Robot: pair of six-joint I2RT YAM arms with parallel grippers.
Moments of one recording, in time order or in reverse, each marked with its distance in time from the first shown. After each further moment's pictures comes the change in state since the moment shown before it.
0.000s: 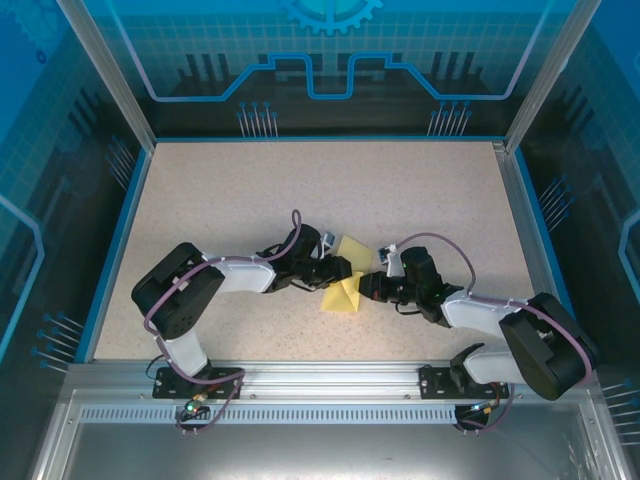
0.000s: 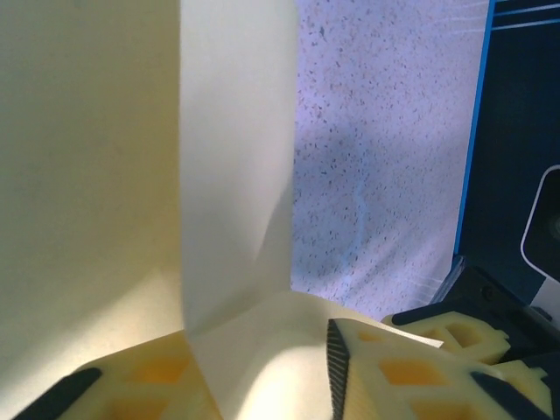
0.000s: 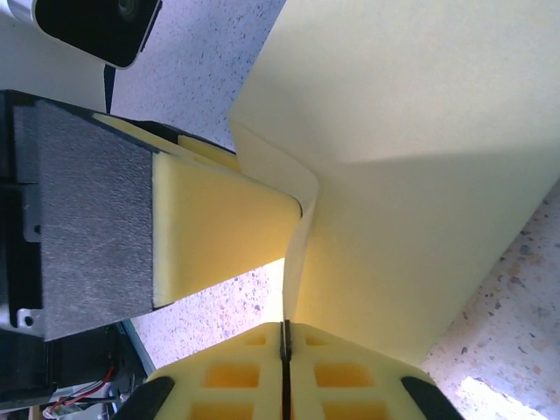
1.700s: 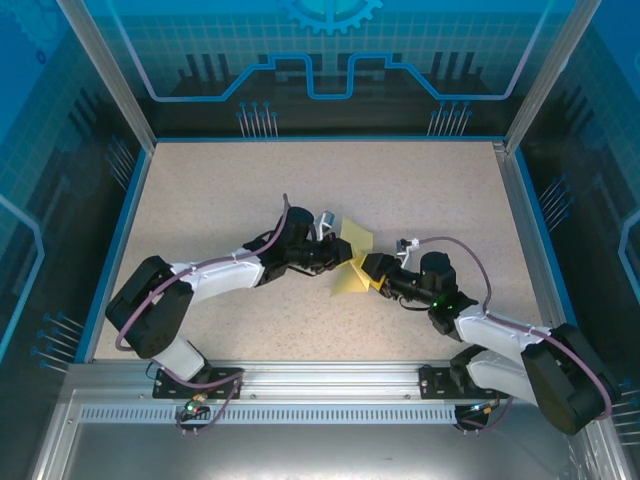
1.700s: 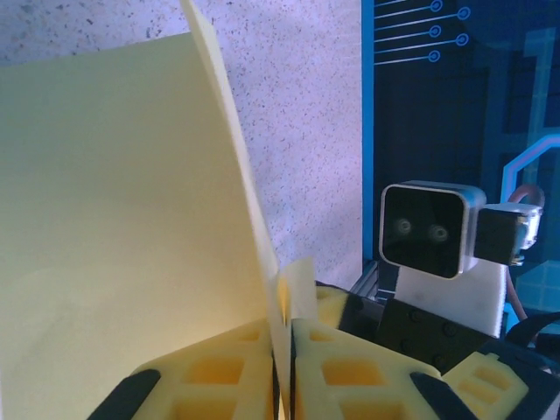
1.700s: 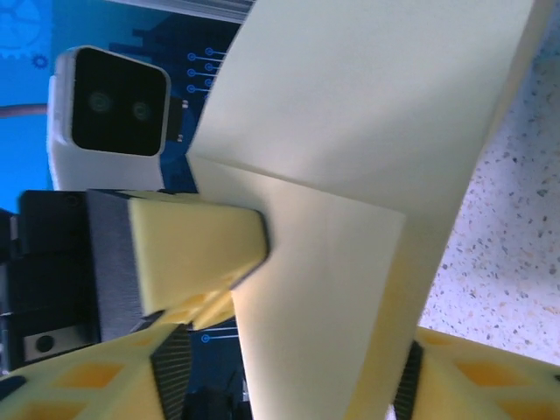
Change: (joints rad) left arm 0.014 -0.160 0.068 -0.060 0.026 -0.058; right arm -0.026 -0.195 -0.093 0.247 0.026 0.467
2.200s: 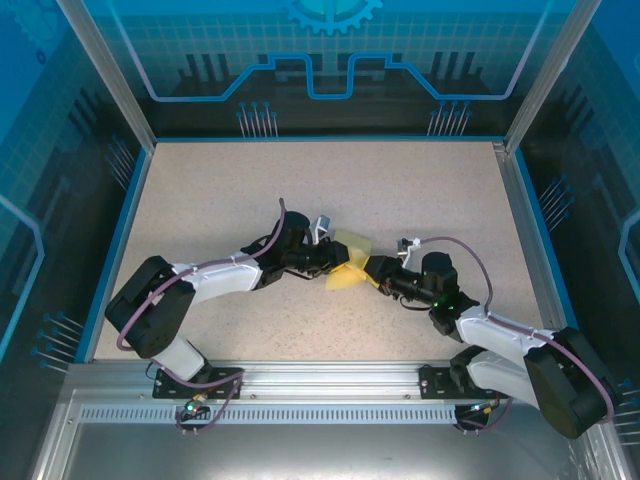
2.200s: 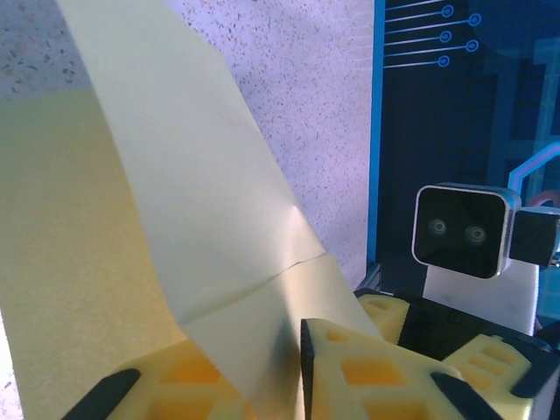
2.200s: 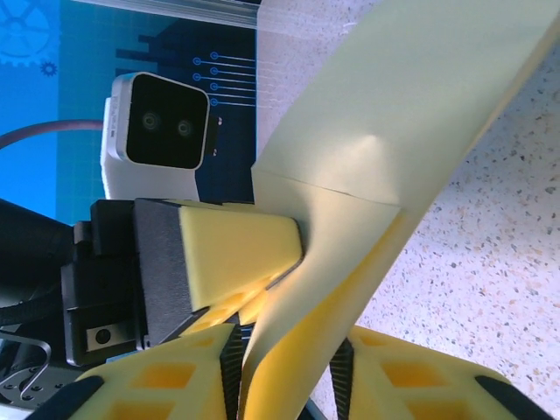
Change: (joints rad) left arm 0.013 -0.001 -0.055 0.053 0.008 -0.021; right arm -0.002 -0.023 0.000 -0.016 0.001 0.017
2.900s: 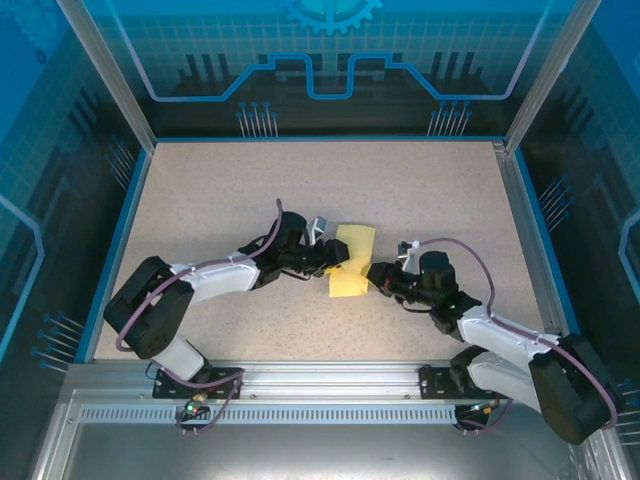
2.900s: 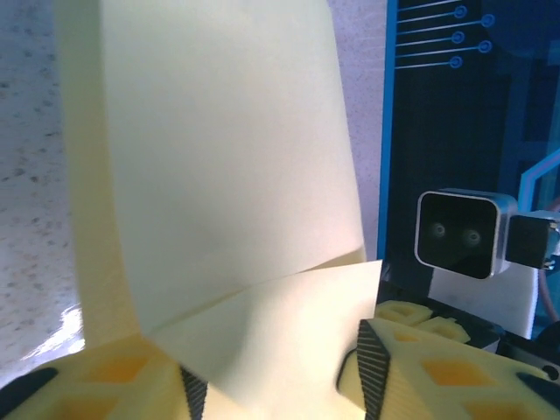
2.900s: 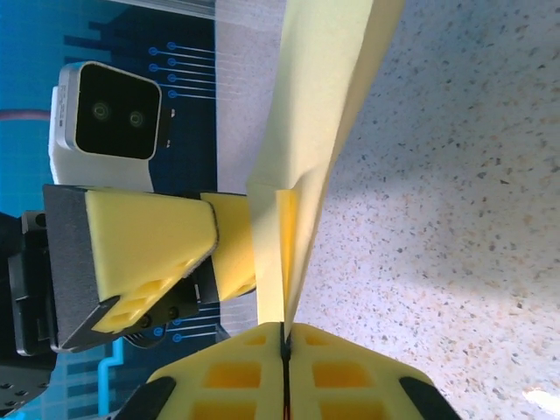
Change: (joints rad) left arm 0.026 -0.014 -0.013 -0.040 0.006 0.032; right arm 0.000 -0.039 0.033 -0.195 0.023 -0.097
